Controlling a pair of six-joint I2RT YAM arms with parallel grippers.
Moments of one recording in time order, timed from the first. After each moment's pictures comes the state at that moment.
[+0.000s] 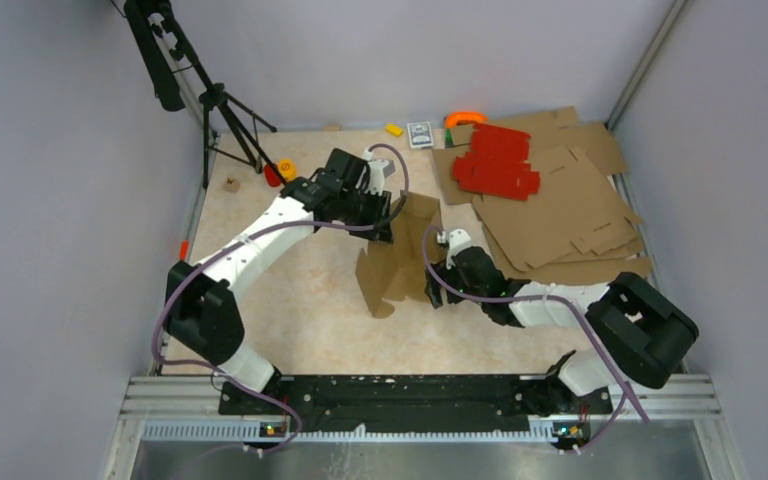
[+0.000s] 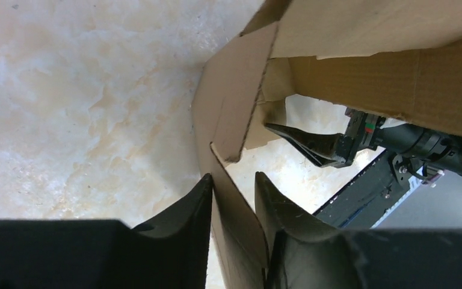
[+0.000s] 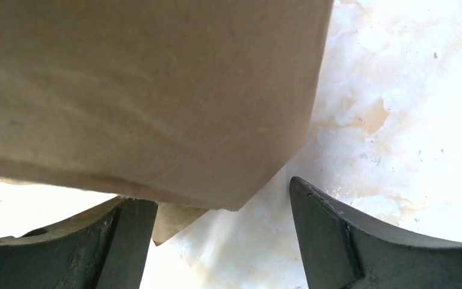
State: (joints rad) left arm -0.53 1.59 1.37 -0.70 0.37 -0.25; right arm 0.77 1.43 0.48 0.28 0.10 0.25
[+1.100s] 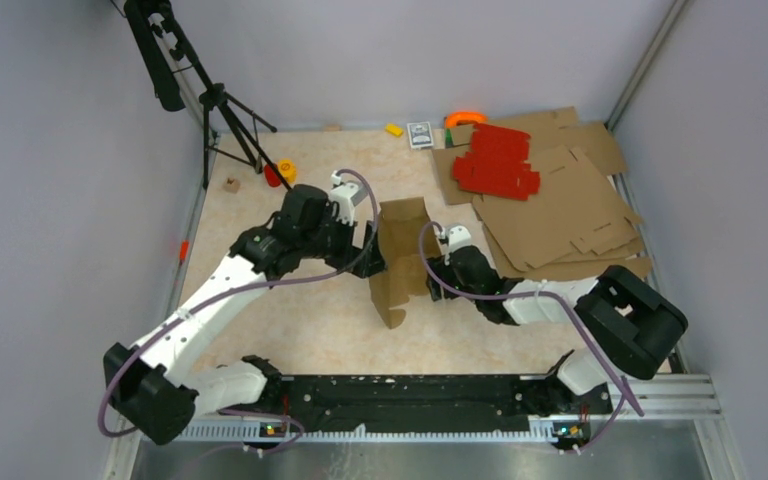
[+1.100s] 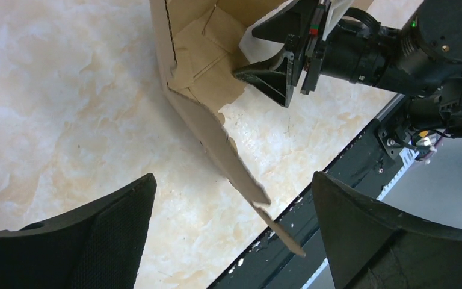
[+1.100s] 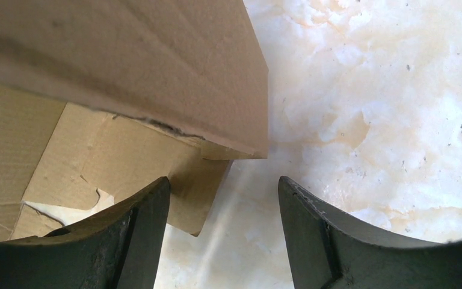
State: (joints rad) left arm -0.56 1.19 1.07 -0.60 0.37 -0.25; right arm 0.79 1.48 0.50 0.34 0.20 0.31
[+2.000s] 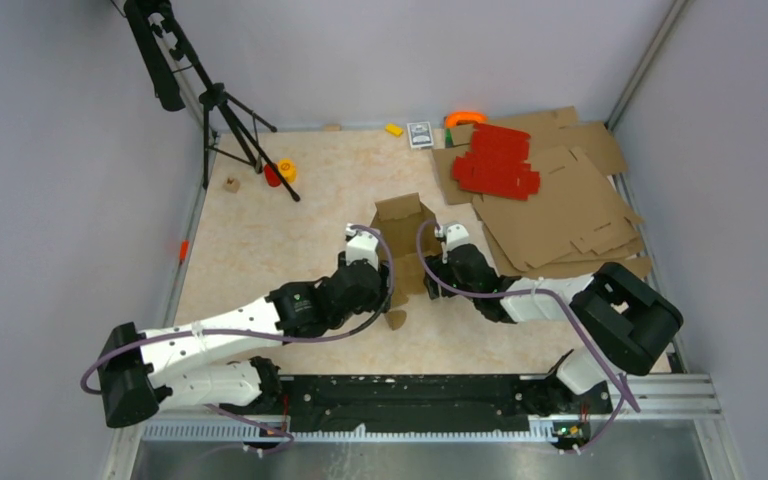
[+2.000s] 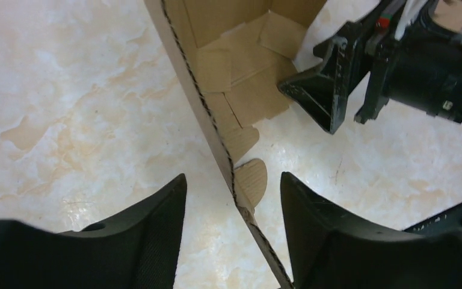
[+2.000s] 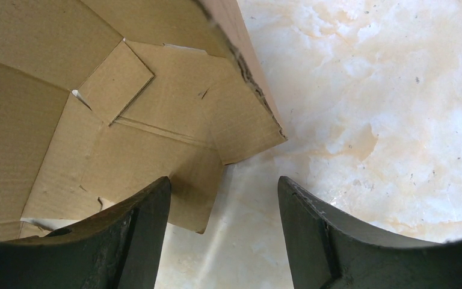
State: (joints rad) left arm -1.09 1.07 0.77 -0.40 -0.47 -0.63; right arm 0.79 1.51 0.52 0.36 0.19 0.31
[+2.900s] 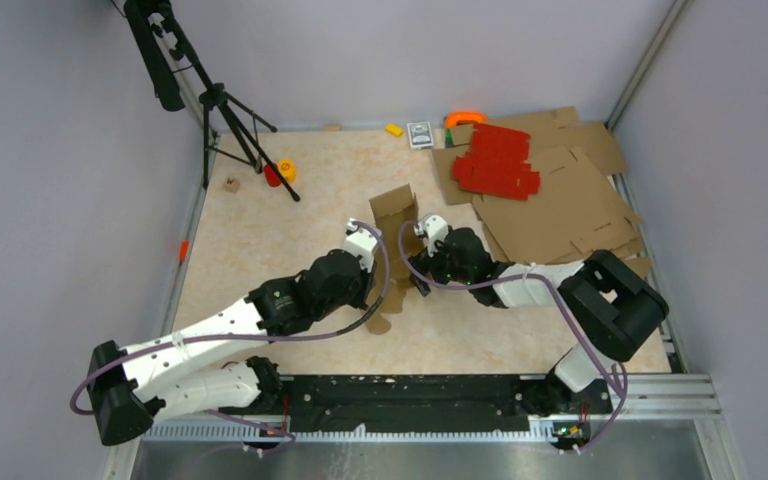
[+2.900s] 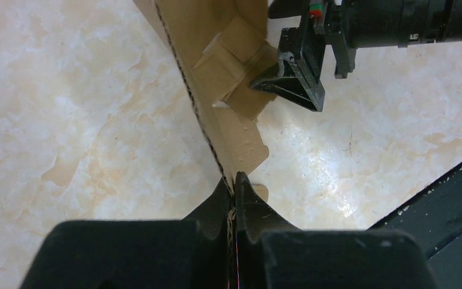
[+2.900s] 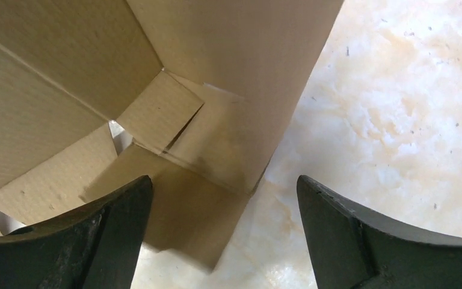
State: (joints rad) left arm -1.00 0.98 0.77 -0.40 -0.31 -0.35; right arm 0.73 1.60 0.63 0.39 -0.05 0.00
